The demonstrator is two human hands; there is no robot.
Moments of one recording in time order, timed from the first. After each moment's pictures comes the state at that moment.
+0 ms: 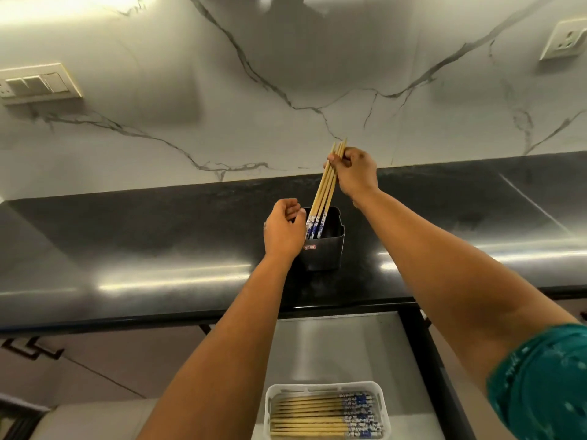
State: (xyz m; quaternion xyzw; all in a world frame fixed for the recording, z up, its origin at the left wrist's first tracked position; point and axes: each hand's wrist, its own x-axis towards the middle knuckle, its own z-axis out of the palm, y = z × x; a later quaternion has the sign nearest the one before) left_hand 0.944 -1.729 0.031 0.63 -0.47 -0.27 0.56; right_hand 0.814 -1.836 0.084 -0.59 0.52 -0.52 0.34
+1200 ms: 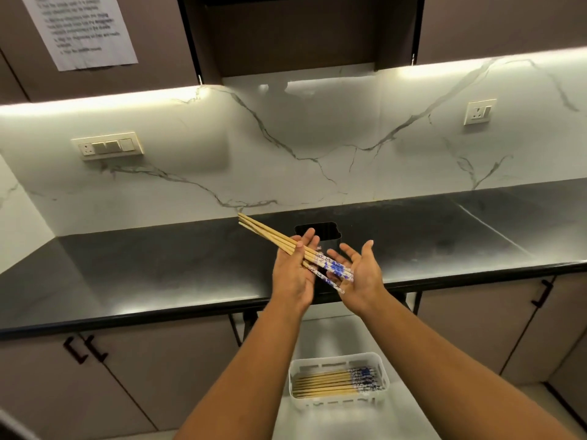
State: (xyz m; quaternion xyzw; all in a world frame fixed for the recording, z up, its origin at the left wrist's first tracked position) left_hand 0.927 -1.496 0.085 0.27 -0.23 -0.60 0.71; right_hand 0.811 -1.523 0.067 -0.20 0.35 -0.56 0.72
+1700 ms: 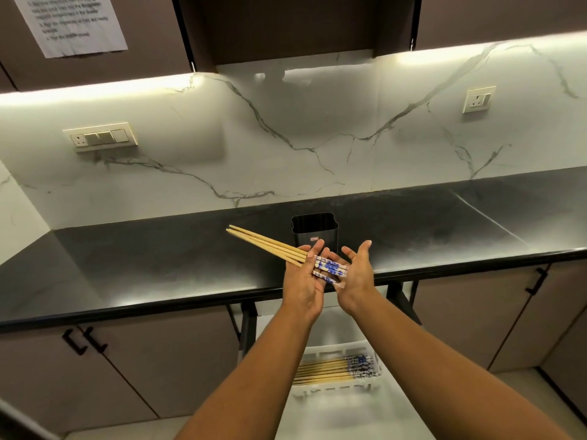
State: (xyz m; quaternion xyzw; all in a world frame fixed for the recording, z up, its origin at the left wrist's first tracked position) left_hand 0.905 -1.481 0.058 0.30 -0.18 -0.63 0.70; right_hand 0.821 -1.517 0.049 -0.19 0.41 -0.59 0.67
